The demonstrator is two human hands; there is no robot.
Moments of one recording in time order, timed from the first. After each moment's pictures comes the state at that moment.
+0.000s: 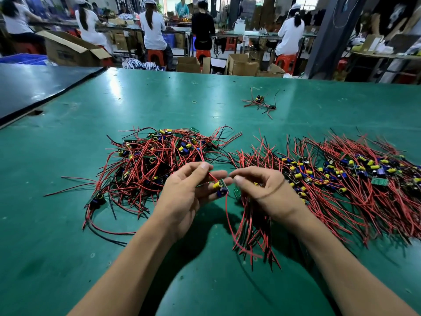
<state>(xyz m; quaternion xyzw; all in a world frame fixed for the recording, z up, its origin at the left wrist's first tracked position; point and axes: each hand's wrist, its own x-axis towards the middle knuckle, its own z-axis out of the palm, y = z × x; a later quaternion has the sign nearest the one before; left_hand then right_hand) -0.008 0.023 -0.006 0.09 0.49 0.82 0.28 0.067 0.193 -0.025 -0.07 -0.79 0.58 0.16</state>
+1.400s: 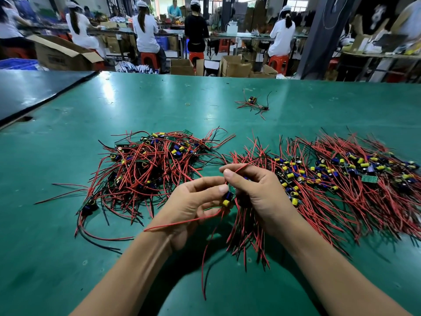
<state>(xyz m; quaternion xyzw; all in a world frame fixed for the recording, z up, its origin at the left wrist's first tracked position) -0.009 0.026 -0.014 0.22 0.53 0.71 0.40 0.068 0.171 -0.017 -0.11 -0.65 0.73 0.18</state>
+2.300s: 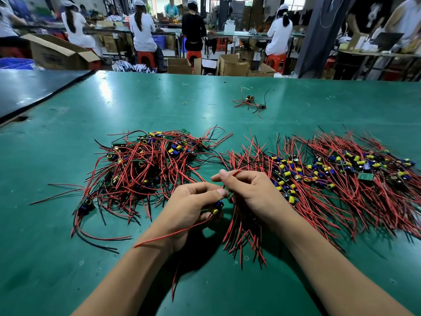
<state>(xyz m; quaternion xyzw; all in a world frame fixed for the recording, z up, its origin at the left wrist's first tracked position) 0.002 0.029 -0.012 0.16 0.62 0.69 0.33 0.064 0.180 -0.024 -0.10 -0.72 0.68 0.12</state>
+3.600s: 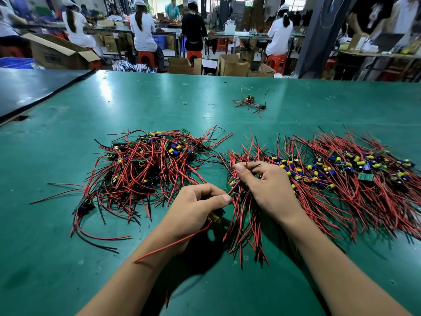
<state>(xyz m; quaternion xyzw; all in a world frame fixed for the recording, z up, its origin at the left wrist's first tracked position) 0.006 0.032 -0.020 0.26 0.67 0.65 0.26 0.062 0.203 -0.027 -0.16 -0.83 0.44 0.30</state>
